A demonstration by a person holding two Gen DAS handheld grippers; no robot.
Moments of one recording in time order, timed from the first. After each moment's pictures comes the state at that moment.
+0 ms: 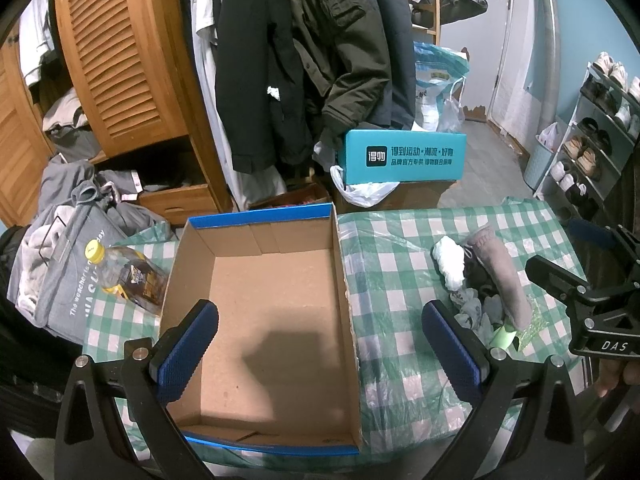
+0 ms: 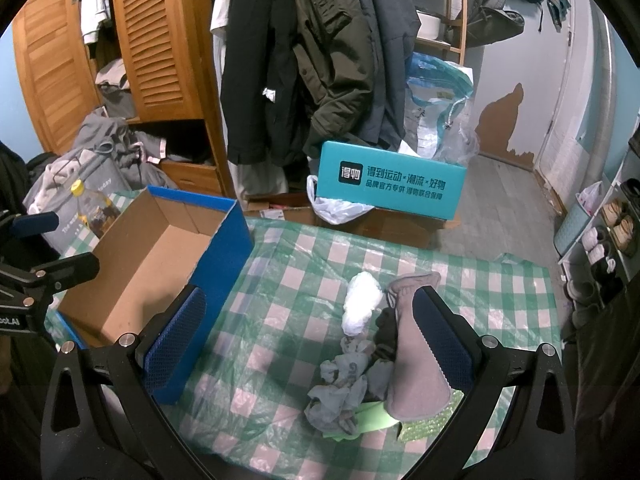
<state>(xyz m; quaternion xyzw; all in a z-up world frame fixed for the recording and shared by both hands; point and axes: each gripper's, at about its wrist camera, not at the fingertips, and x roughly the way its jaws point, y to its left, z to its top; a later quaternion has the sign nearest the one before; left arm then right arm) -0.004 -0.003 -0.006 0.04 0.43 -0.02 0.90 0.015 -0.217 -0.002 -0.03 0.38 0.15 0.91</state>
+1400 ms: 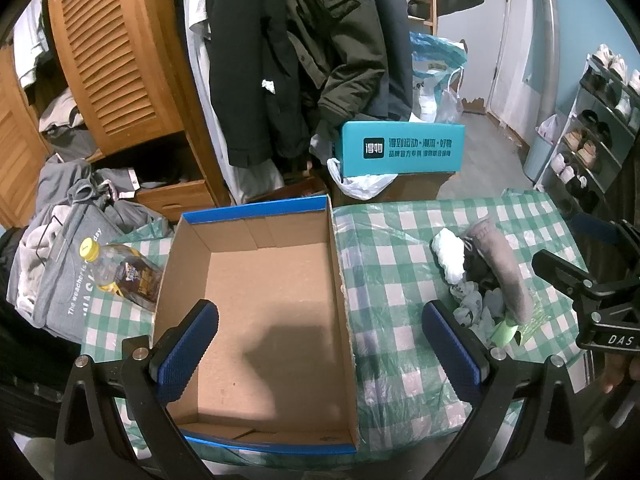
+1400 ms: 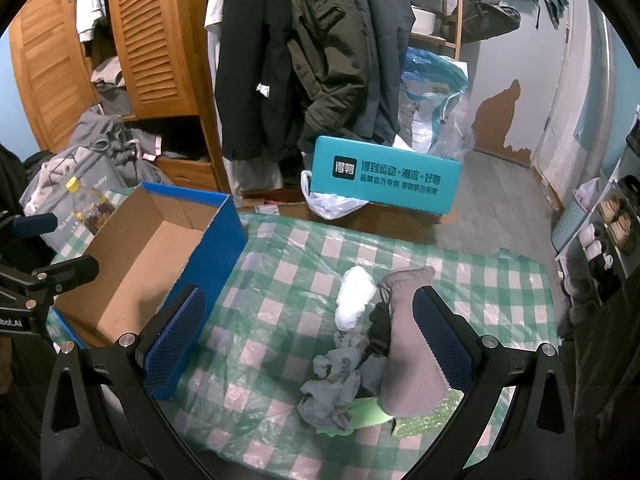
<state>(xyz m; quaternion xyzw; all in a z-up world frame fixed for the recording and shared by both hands) -0.003 -0.004 -0.006 0.04 0.43 -0.03 0.90 0.012 -0.218 0.004 -0.03 0.39 0.14 0.91</state>
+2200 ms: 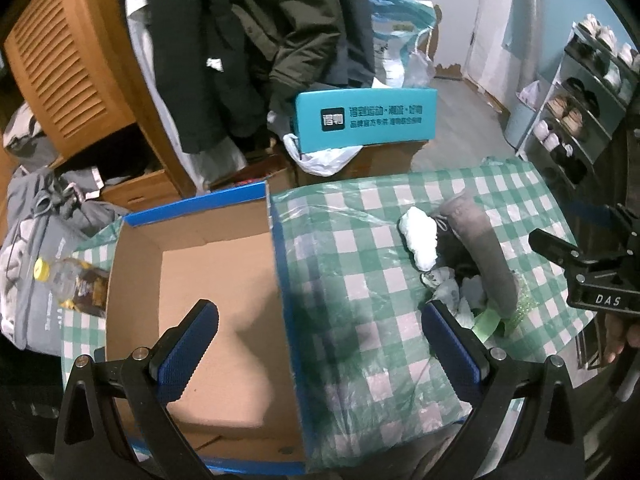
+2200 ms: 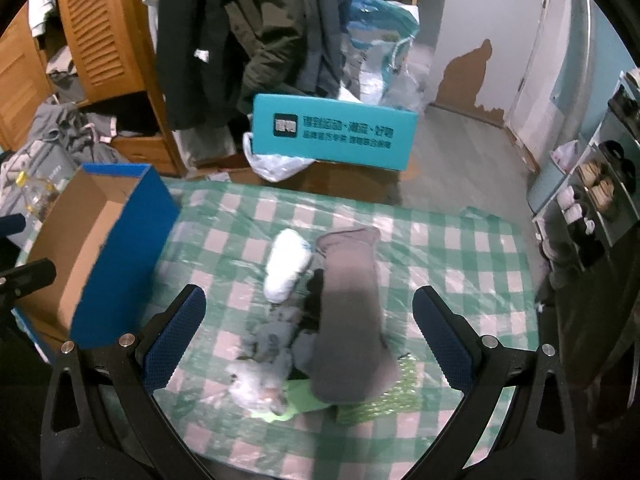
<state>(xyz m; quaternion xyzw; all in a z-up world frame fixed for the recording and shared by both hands) 0.042 -0.055 -0.020 0.06 0.50 -0.07 0.86 0.048 -0.292 -0.041 -0.03 0.46 0.08 0.88</state>
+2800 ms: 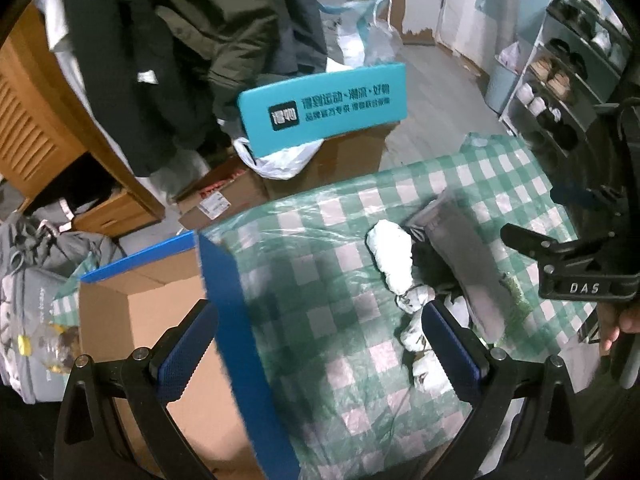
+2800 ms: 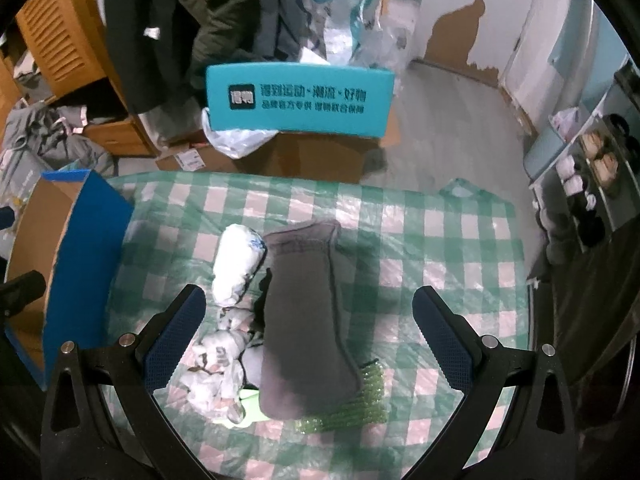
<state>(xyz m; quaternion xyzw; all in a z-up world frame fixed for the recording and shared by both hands) 0.118 -0.120 -0.035 0.11 0.54 -0.11 0.83 0.114 -0.335 -0.072 -0.01 0.53 0.06 0.84</state>
